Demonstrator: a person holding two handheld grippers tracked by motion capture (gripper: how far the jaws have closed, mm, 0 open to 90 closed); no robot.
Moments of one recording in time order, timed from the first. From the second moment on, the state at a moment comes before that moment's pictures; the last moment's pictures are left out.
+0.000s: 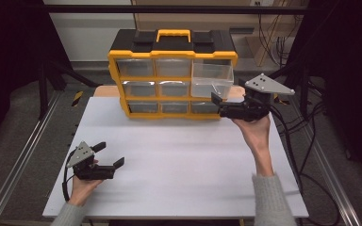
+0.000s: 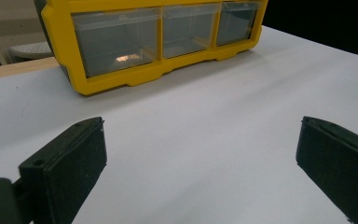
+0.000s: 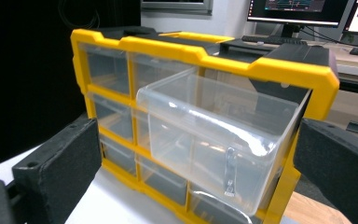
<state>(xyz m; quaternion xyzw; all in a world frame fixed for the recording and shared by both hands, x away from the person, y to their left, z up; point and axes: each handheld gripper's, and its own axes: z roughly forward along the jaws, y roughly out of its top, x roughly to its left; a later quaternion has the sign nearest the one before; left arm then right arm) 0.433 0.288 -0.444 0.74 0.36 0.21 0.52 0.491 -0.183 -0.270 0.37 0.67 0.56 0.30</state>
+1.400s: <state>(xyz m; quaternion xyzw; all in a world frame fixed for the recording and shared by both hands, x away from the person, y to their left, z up) 0.434 0.287 -0.445 0.75 0.36 0.21 0.52 0.441 -0.198 -0.411 0.38 0.71 0.55 0.23</state>
